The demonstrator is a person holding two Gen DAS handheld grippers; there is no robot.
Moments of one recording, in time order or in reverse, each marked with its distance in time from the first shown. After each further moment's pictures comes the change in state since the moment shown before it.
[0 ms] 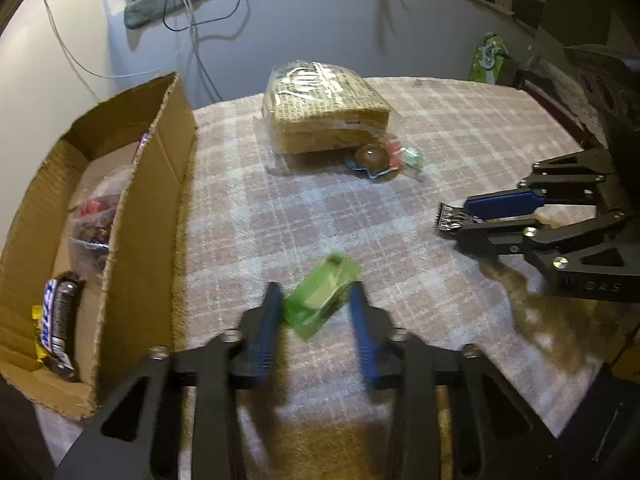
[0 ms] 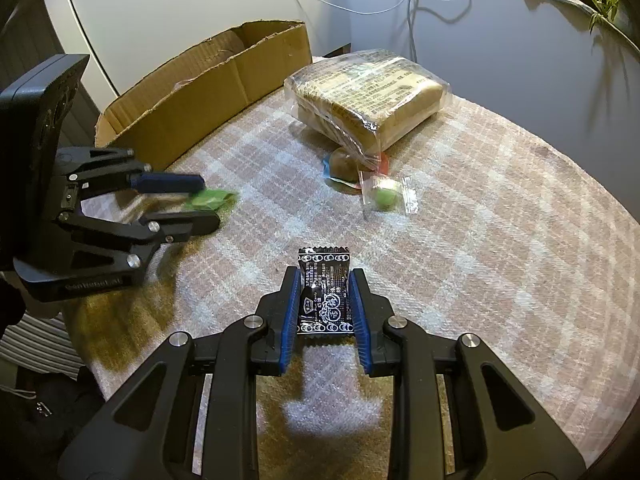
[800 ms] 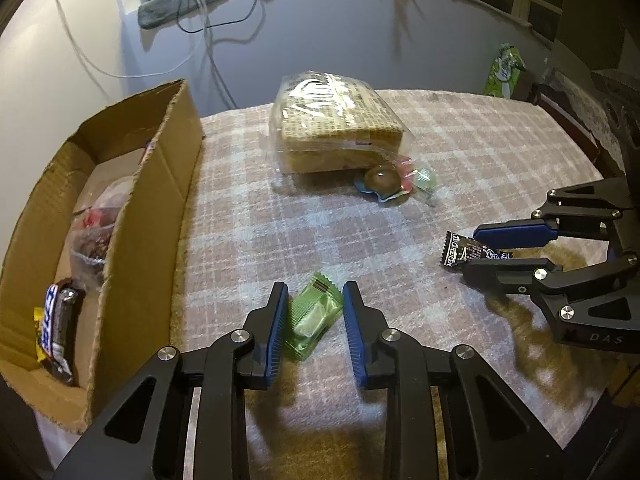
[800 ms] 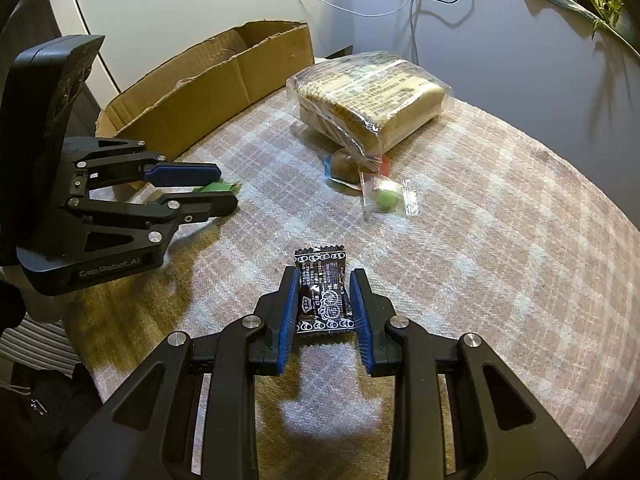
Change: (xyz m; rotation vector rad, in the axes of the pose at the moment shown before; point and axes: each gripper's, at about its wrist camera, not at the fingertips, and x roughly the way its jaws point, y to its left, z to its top) left arm 0.005 -0.002 0.012 -0.063 -0.026 0.046; right arm -0.002 0.000 -0.001 -0.017 -0.005 -0.009
